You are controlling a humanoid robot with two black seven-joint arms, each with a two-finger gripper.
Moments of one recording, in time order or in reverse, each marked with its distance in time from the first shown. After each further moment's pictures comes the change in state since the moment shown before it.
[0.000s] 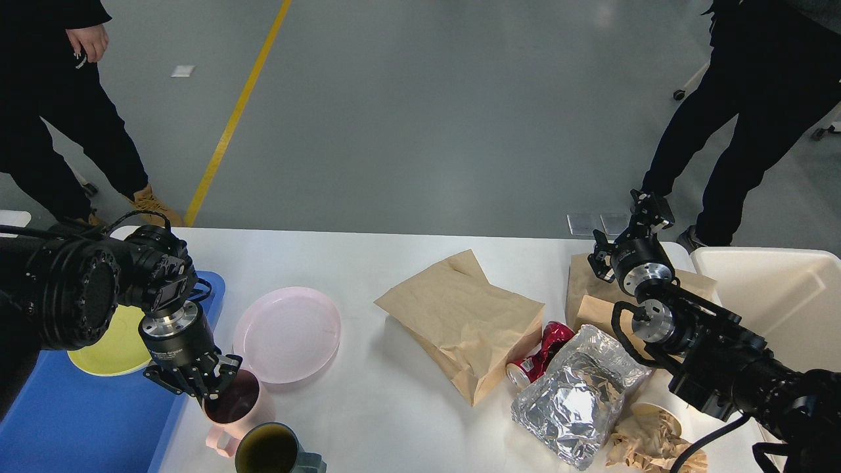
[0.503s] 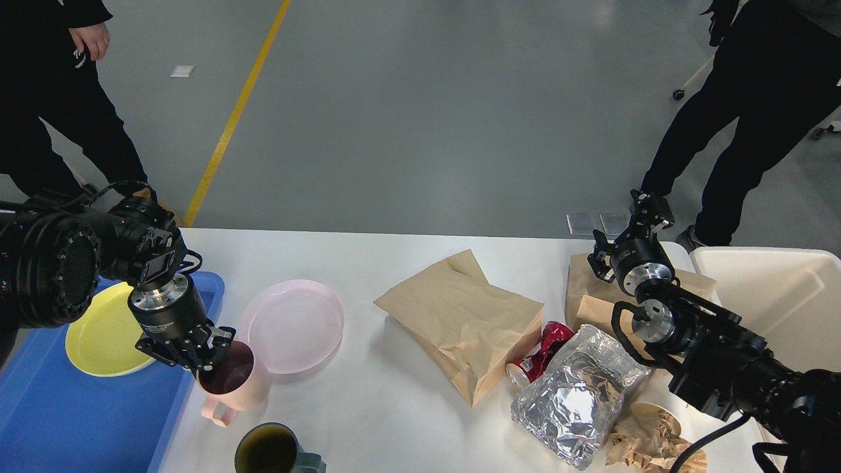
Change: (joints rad) left arm -0.086 0.039 -0.002 -0.020 0.007 0.000 0.001; right arm 0.000 0.000 0.000 0.000 0.000 0.000 0.000
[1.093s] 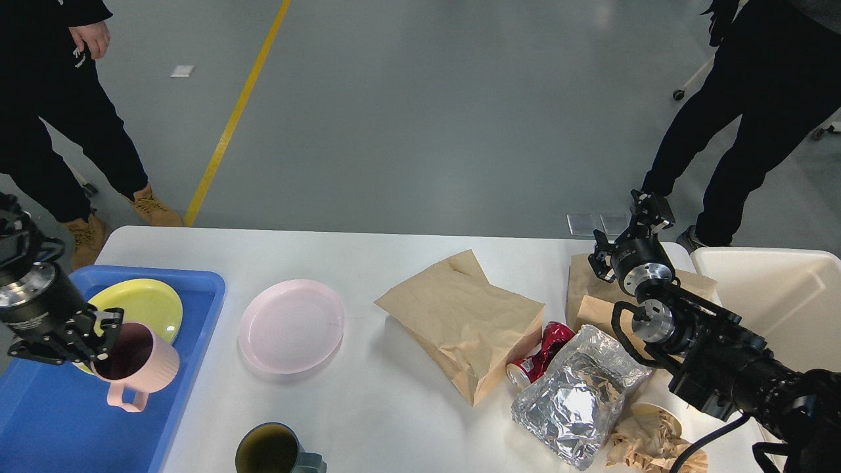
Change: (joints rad) left arm -0.027 0.382 -0.009 -0.012 0.006 0.000 0.003; right arm 0.000 0.000 0.000 0.000 0.000 0.000 0.000
